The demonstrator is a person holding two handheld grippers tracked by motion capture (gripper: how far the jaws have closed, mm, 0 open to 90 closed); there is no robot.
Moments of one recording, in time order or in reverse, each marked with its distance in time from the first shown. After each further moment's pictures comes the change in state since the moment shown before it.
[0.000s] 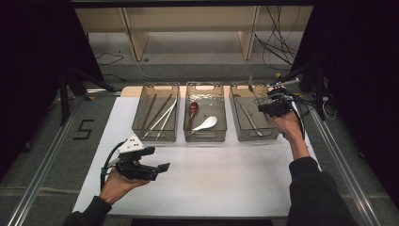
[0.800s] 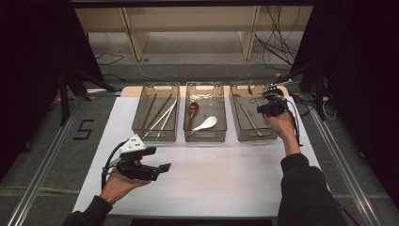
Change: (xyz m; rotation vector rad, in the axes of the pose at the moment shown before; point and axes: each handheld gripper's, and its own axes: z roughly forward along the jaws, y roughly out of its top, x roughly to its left) left arm -0.001 0.001 0.002 0.008 -0.010 0.011; right arm -0.003 0.000 0.028 0.067 -0.048 0.045
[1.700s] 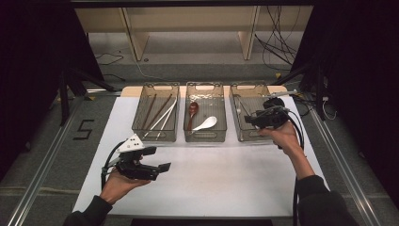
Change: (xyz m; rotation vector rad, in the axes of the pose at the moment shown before) left arm 0.001 0.000 -0.001 -0.014 -0.015 -0.018; right arm 0.036 -0.034 -0.049 -0.158 0.208 -0.110
